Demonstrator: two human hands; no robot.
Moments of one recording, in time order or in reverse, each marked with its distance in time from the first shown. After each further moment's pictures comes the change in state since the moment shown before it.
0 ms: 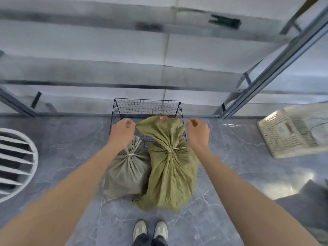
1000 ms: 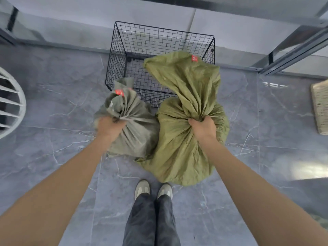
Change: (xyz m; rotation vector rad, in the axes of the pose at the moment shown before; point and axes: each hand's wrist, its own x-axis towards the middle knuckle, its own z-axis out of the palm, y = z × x) left_hand 0.033 -0.226 0.134 -0.042 -0.038 -0.382; right_hand 0.036 0.214 0.156 -0.182 -0.288 0.387
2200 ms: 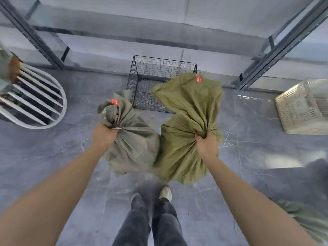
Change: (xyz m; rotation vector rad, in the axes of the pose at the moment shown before) left_hand -0.305 -0.022 -0.123 -0.119 0.205 0.041; right_hand -0.286 0.093 -0.137 0.055 0.123 -0.180
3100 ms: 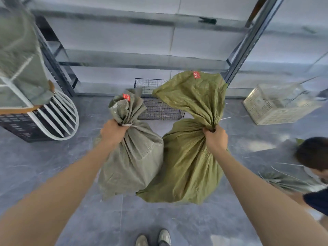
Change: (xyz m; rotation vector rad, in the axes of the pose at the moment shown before) left_hand -0.190 -0.106 -0.189 0.032 -0.039 0.382; right_hand -0.318 0.032 -0.033 0.088 0.285 -0.170
